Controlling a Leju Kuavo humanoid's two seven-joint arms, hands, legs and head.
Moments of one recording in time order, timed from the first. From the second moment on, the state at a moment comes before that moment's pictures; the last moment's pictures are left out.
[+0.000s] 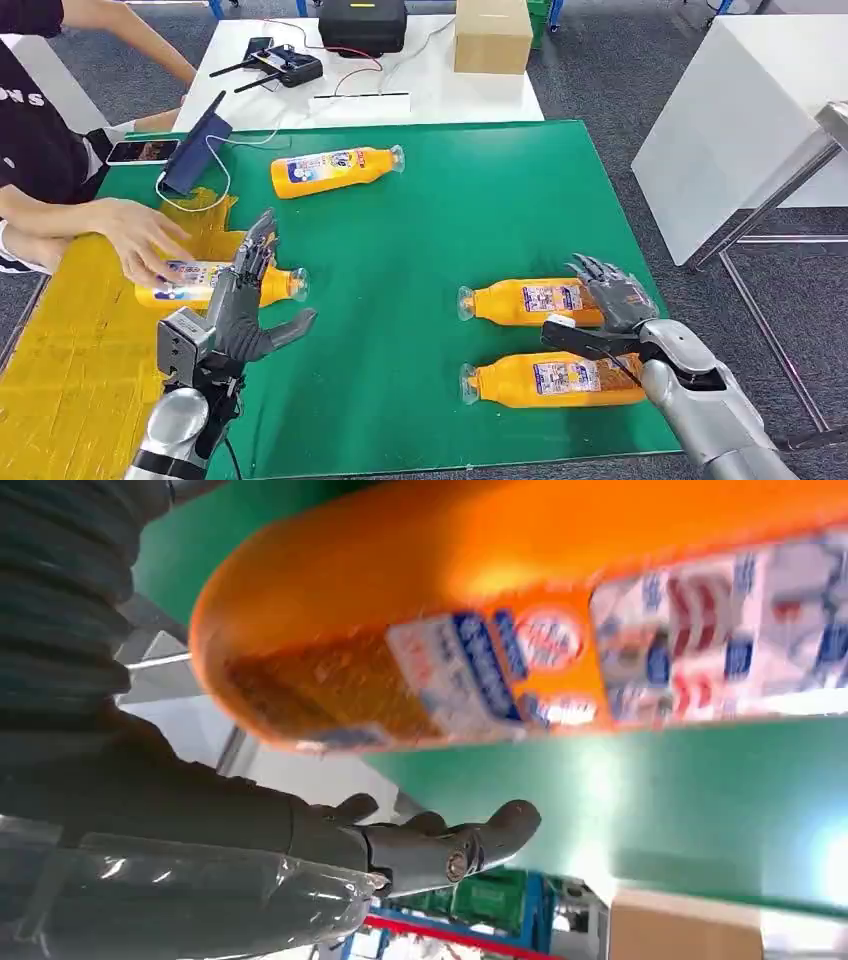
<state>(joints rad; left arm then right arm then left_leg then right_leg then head) -0.10 -0.02 -0.22 -1.57 -0.25 0.03 -0.37 -0.32 -0.40 0.36 -1.08 0.89 0.03 -0.17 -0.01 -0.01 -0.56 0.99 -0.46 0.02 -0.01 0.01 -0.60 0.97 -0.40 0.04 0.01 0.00</state>
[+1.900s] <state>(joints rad) -0.17 -0.04 -0.37 -1.48 -0.16 -0.10 -0.28 -0.28 0.02 0.25 -1.39 0.49 -0.32 -0.27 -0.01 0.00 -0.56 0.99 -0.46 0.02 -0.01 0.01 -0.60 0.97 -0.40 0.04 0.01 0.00</state>
